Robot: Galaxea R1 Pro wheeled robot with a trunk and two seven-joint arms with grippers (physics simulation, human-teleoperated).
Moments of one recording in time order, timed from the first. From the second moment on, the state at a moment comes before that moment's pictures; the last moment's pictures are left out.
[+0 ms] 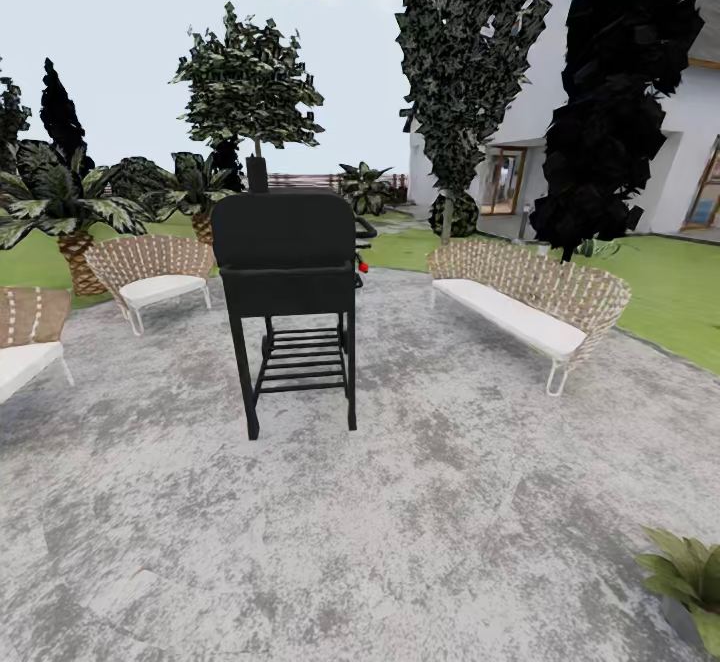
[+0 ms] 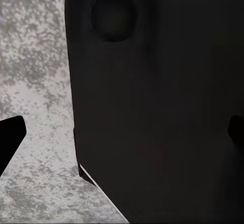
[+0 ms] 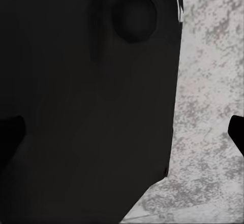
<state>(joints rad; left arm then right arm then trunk) 0.00 0.00 0.00 0.00 0.00 0.00 0.00 0.00 0.00 0.00 0.00 0.00 0.00 0.00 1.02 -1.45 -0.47</state>
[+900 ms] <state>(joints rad) -0.01 0.01 -0.01 -0.11 -0.01 -0.05 0.00 -0.01 -0.05 0.00 -0.10 0.00 -0.10 -0.01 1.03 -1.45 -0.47</state>
